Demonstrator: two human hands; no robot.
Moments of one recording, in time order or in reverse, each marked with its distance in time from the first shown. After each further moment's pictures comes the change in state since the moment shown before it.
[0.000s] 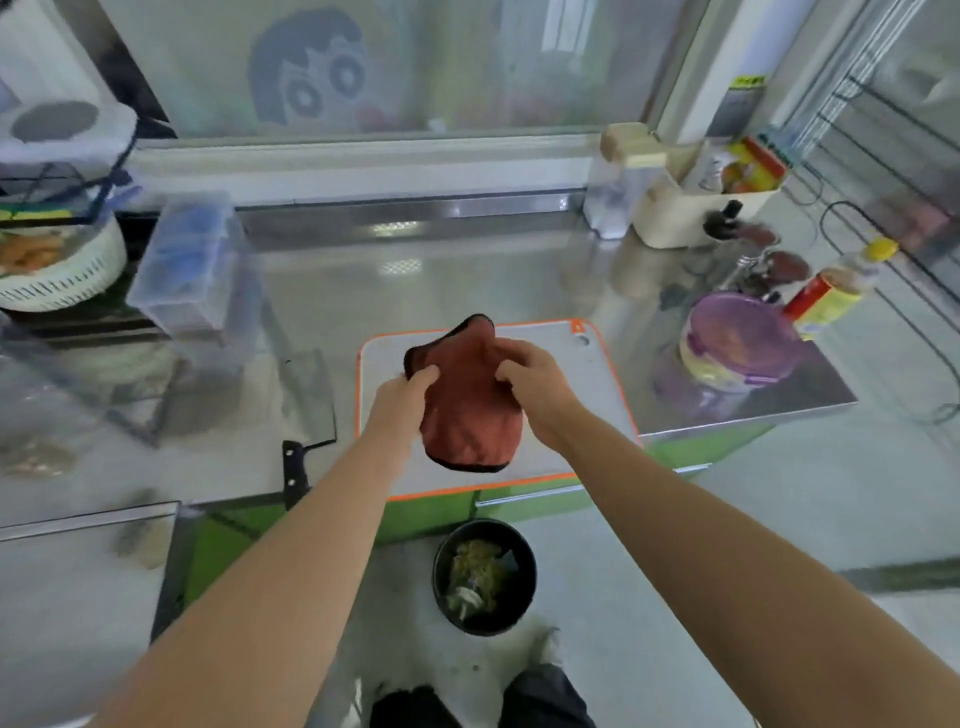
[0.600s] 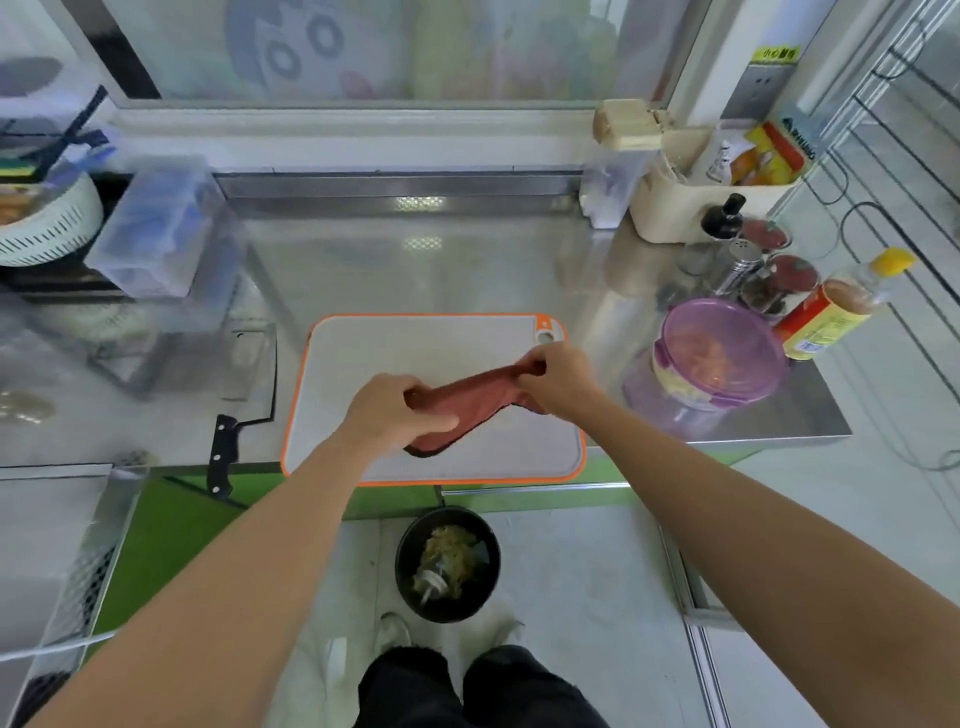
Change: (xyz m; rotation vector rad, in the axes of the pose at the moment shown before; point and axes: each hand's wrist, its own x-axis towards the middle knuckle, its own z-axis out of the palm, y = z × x) left_hand -0.004 -0.018 0.070 0.864 -0.070 0.261; right_hand 0.062 0.027 -0.133 -0.804 -0.063 -0.167
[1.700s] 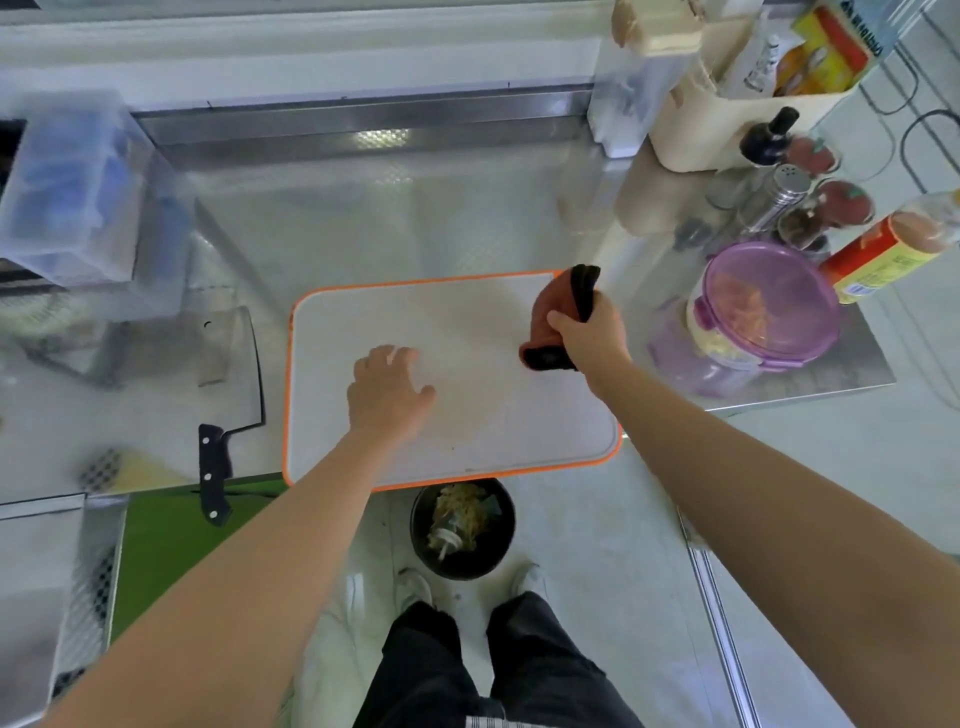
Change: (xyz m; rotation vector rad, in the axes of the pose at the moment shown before) left_hand 0.060 -0.035 0.014 0.324 0.070 -0.059; right_hand 0.057 0.014 0.033 0.601 0.236 0.361
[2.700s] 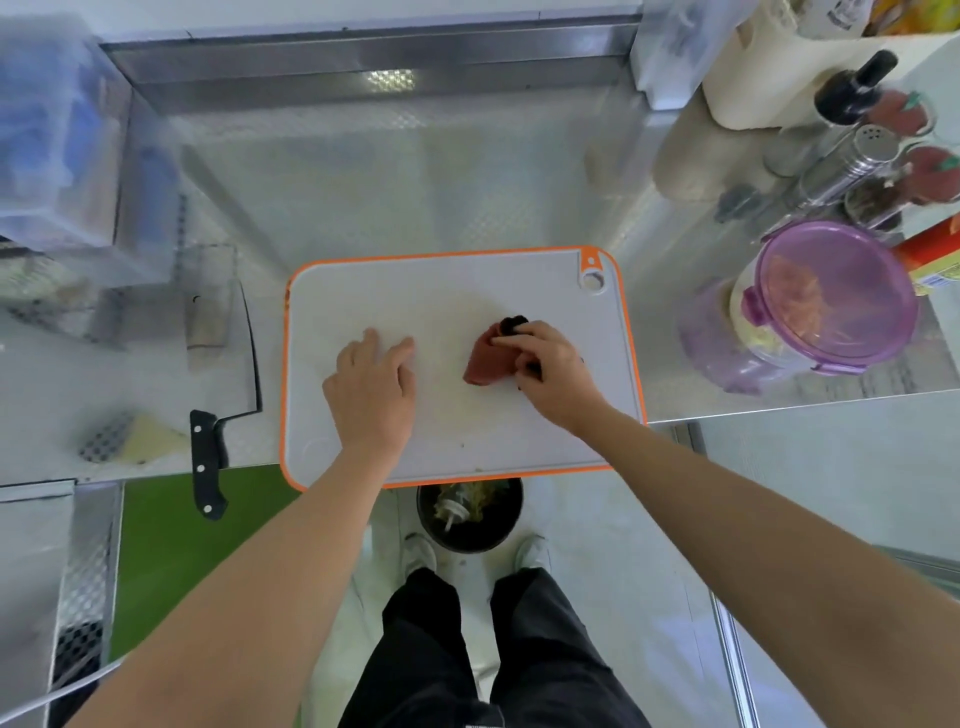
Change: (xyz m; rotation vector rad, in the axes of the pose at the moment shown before) left_hand 0.015 -0.033 0.031 0.130 0.223 0.010; right_hand 0.001 0.065 0.047 -0.463 -0.327 -0.598
